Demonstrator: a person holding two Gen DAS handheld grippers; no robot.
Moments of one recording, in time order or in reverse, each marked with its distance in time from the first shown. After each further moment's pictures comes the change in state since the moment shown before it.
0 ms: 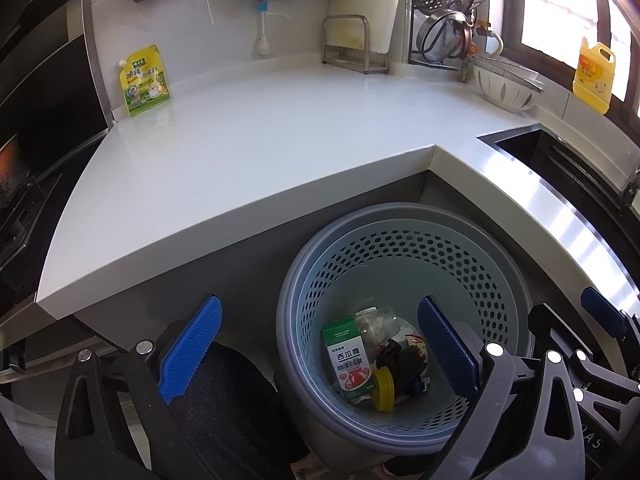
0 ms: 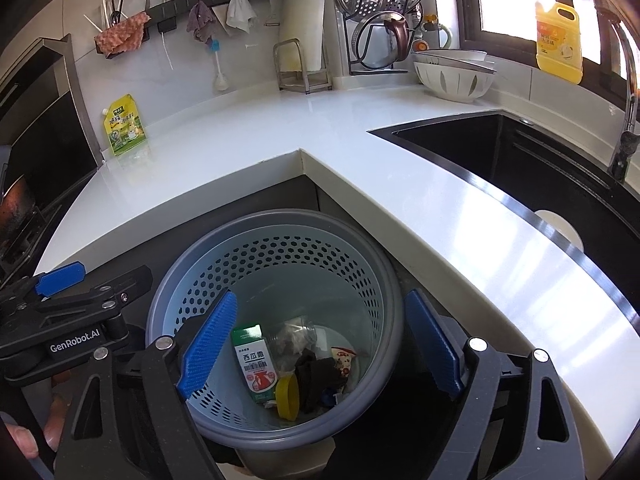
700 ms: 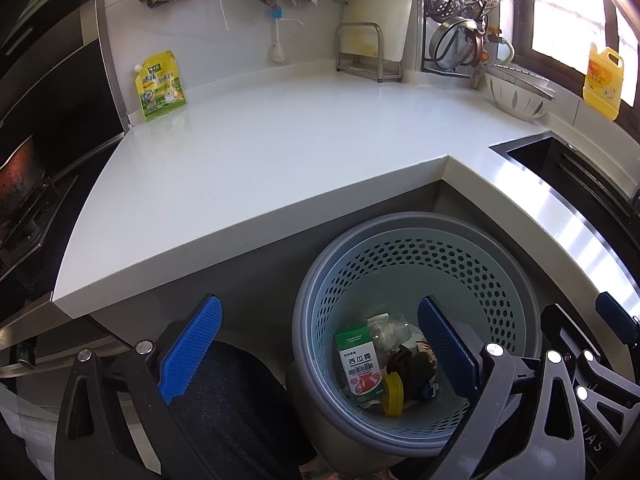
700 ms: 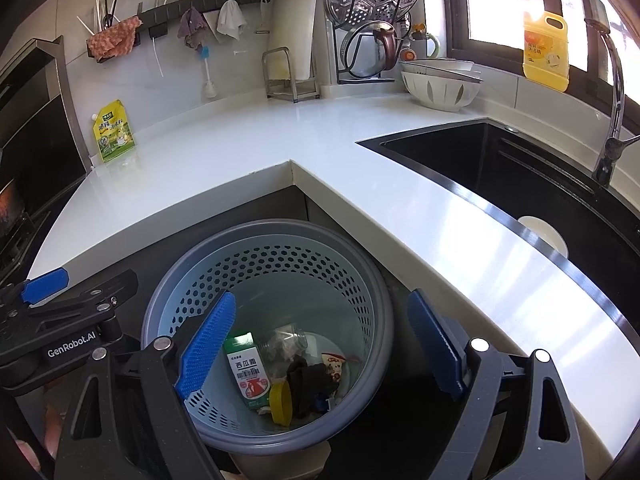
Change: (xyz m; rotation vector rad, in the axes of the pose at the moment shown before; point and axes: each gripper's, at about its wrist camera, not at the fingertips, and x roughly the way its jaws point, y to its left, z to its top) left arm -0.009 0.004 0.002 -0.013 -0.023 0.051; right arm -0.006 0.004 0.003 0.013 -0.013 -0.043
